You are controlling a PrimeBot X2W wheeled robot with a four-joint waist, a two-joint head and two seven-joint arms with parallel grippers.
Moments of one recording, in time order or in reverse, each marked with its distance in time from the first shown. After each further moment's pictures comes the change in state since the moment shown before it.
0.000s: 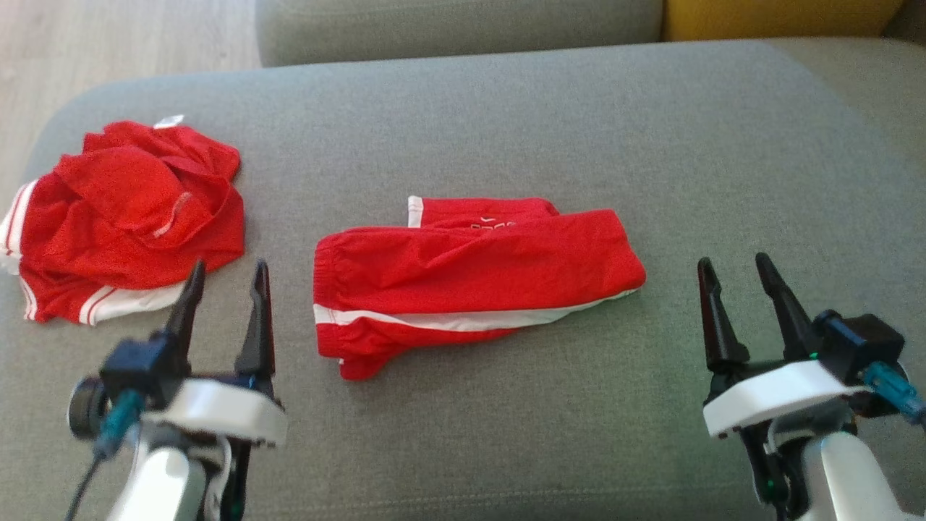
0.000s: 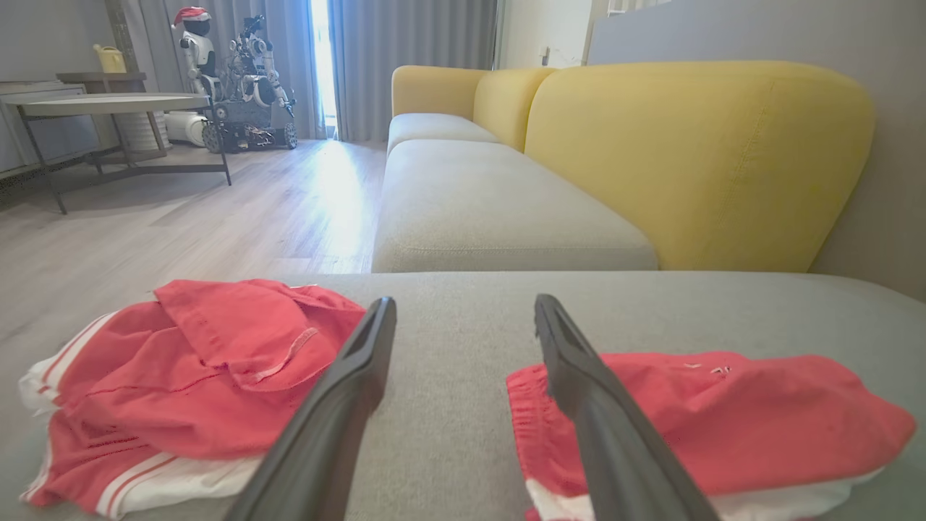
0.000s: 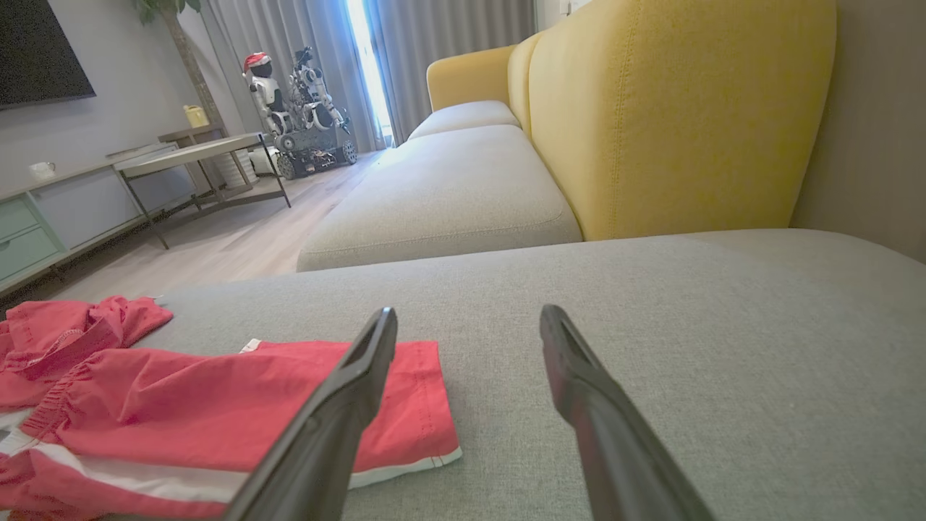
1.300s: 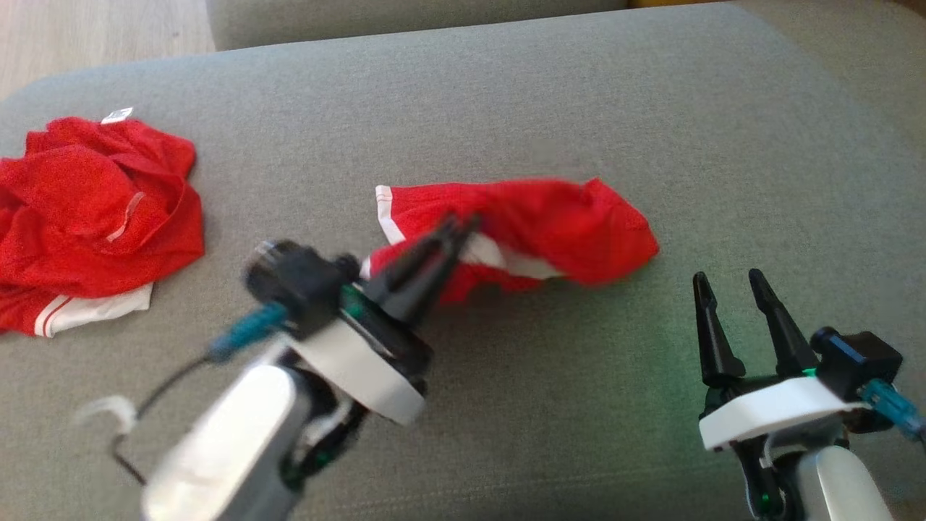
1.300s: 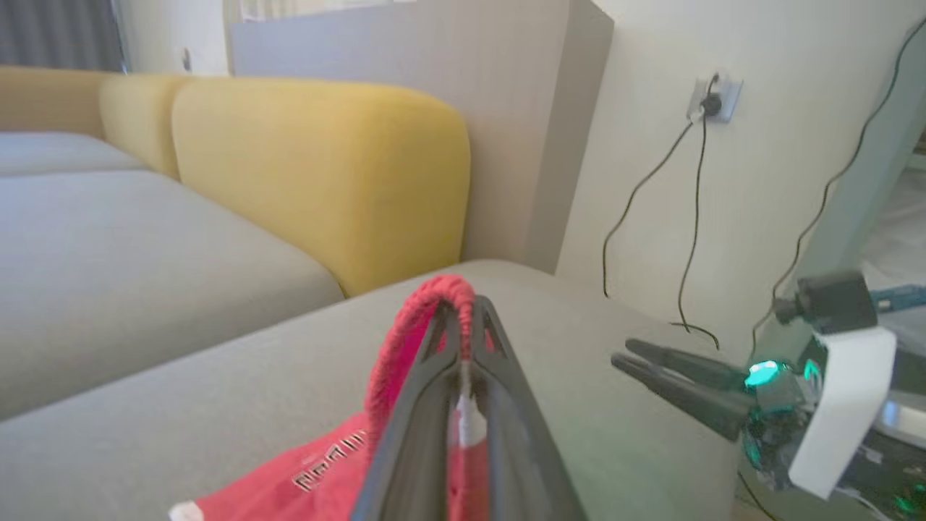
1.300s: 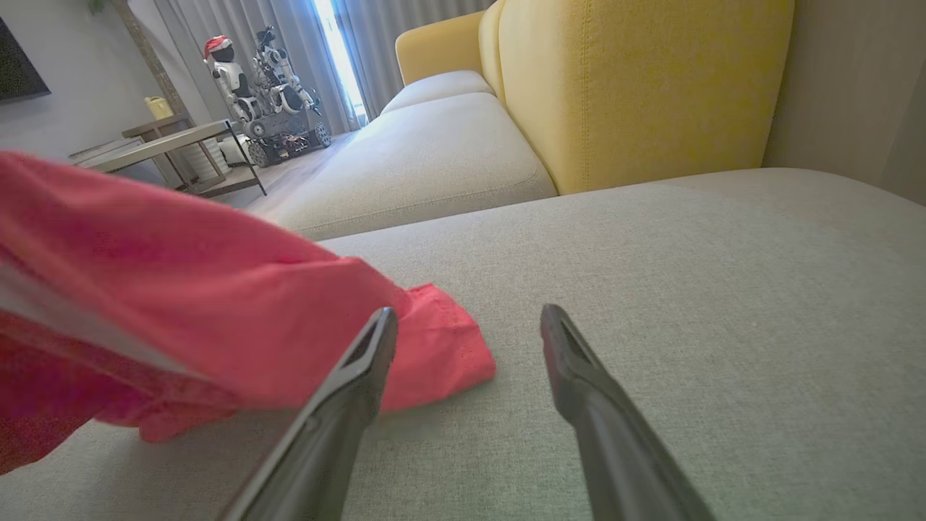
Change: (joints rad) left arm -0.270 -0.004 -0.383 -0.127 -0.110 -0.268 0.147; right arm 0.033 0.000 0.019 0.005 0.038 0.000 -0.022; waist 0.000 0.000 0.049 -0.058
